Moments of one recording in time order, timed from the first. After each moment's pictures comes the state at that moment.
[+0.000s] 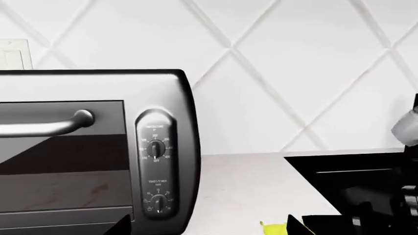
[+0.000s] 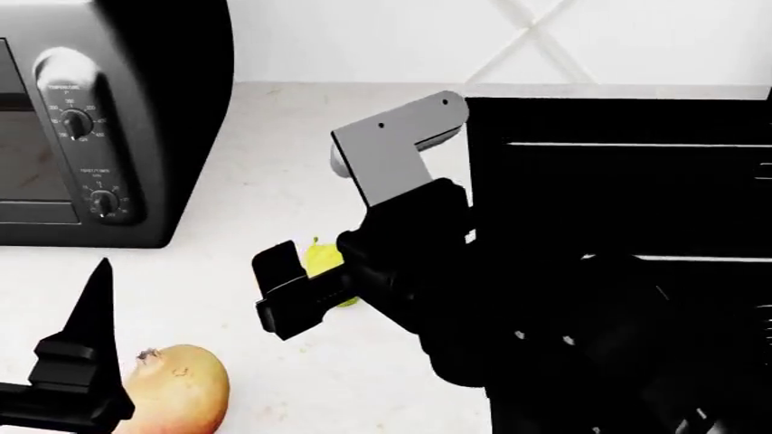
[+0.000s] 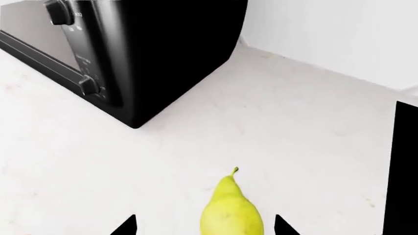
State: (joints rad) left arm -0.41 -0.64 0.17 0.92 -1.11 -0.81 -0.87; right arm 1.20 0.40 -0.83 0.12 1.20 0.89 0.27
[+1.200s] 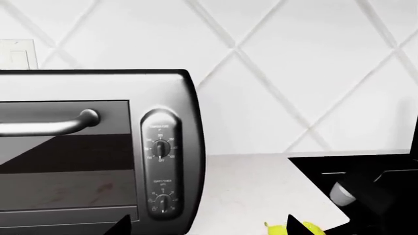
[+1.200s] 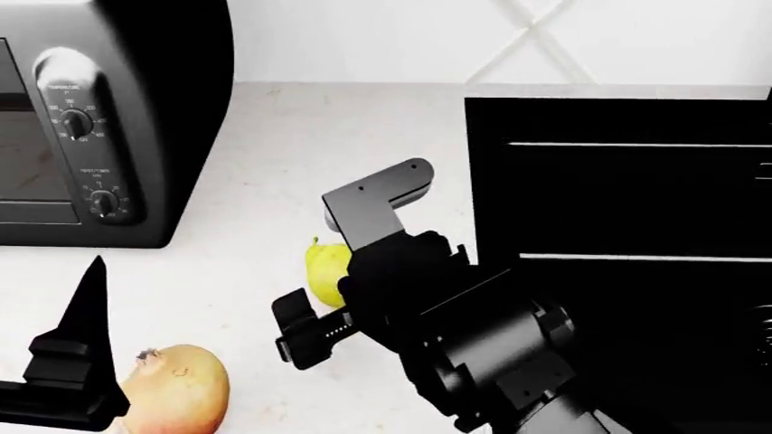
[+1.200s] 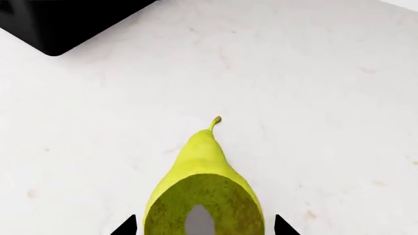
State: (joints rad) left arm -0.41 -0.66 0.18 0.92 -1.10 -0.78 -0.87; right arm 1.21 0.16 -1.03 0.69 0.93 0.69 0.01
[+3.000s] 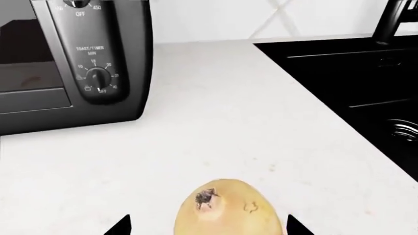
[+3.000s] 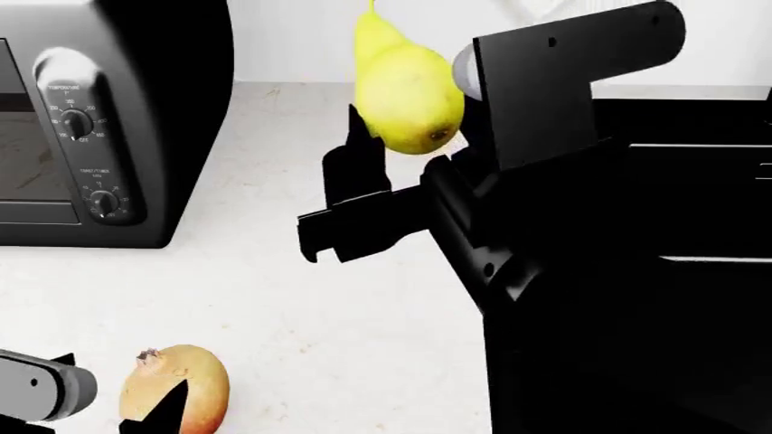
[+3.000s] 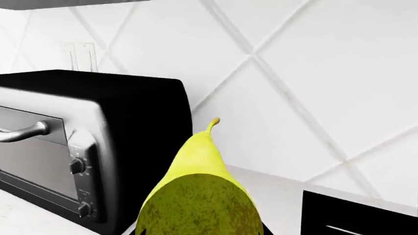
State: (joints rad) left arm -0.39 -0.71 0.28 0.70 -1.32 -0.86 -0.77; right arm 1.13 0.66 -0.60 -0.40 1.42 0.73 0.65
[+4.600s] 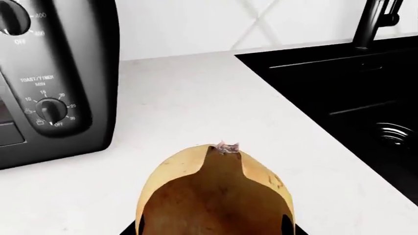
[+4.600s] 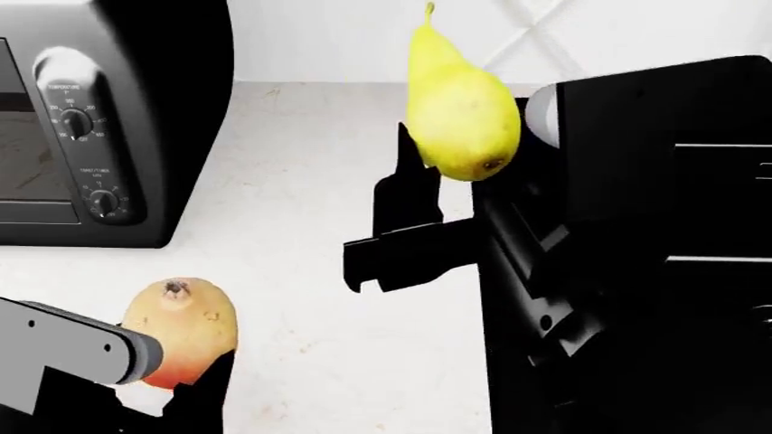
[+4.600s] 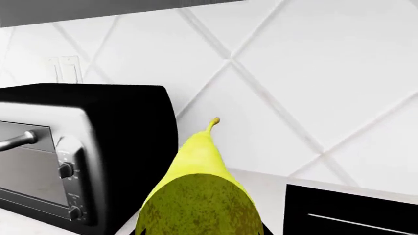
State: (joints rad) left arm -0.53 -0.60 0.40 0.59 -1.17 -0.87 -0.67; right arm 1.01 0.77 -0.53 -0.53 1.47 0.65 0.72
